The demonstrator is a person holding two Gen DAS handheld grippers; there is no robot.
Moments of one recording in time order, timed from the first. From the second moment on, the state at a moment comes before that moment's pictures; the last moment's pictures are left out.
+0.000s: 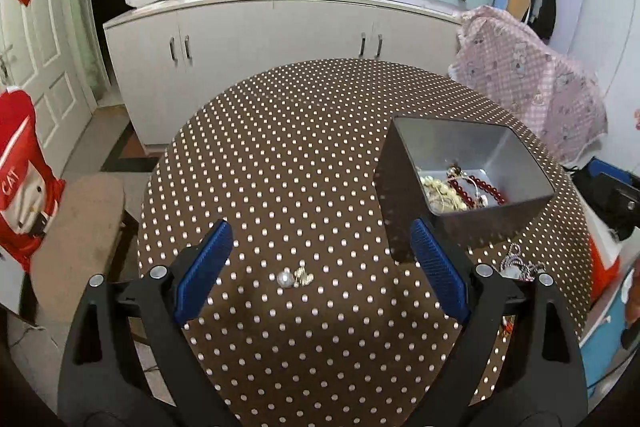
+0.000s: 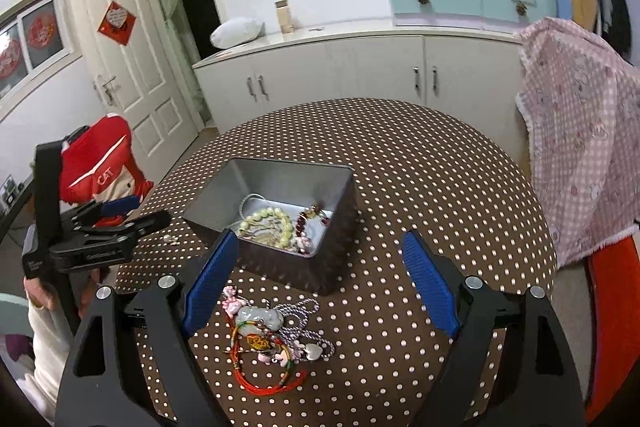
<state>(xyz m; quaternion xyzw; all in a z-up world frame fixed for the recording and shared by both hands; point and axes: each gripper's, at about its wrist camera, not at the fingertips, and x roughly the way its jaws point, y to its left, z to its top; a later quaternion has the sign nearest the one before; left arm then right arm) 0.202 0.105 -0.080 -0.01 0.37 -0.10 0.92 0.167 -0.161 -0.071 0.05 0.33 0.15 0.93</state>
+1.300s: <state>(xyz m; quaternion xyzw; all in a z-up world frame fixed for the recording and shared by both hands) 0.178 0.125 -0.127 0.00 0.34 -0.08 0.94 0.086 -0.131 -0.127 0.04 0.17 0.13 0.98</state>
